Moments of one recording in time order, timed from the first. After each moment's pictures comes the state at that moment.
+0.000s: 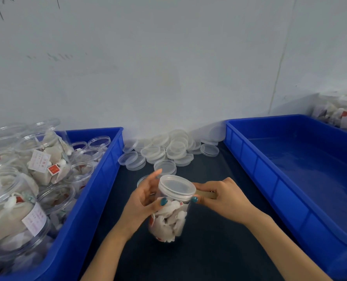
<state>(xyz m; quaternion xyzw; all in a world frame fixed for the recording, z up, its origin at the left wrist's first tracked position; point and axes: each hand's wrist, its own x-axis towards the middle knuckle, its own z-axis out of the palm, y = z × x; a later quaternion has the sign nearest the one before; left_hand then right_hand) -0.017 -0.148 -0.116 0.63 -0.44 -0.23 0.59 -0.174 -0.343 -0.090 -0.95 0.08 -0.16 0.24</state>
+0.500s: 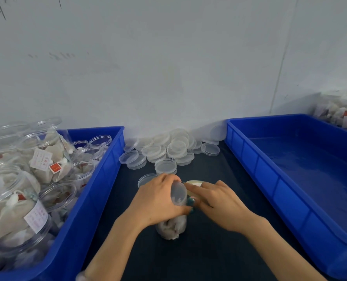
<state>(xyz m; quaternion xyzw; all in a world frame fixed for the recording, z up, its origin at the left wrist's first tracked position) -0.038 -0.179 -0.081 0.85 -0.49 -0.01 0.18 -0.172 -0.332 -0.099 -0.98 0.05 -0.18 0.10</state>
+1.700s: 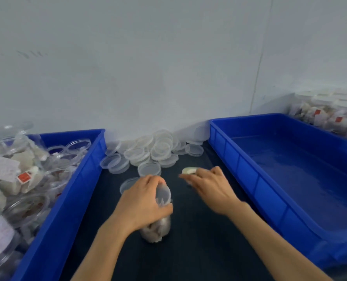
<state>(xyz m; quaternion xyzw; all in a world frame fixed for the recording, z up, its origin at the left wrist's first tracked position) -0.039 -0.184 -0.080 0.86 -0.48 -0.01 0.19 -0.162 -0.396 -0.112 -0.97 0.12 -0.21 -0.02</state>
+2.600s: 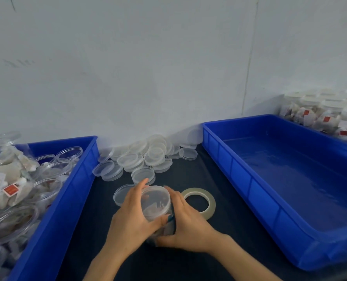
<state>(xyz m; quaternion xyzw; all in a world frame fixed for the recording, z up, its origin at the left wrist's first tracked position) -0.047 -0.173 -0.108 0.81 -0.44 -0.02 0.39 -0.166 -0.314 -0.131 -0.92 0.08 -0.17 0.36</state>
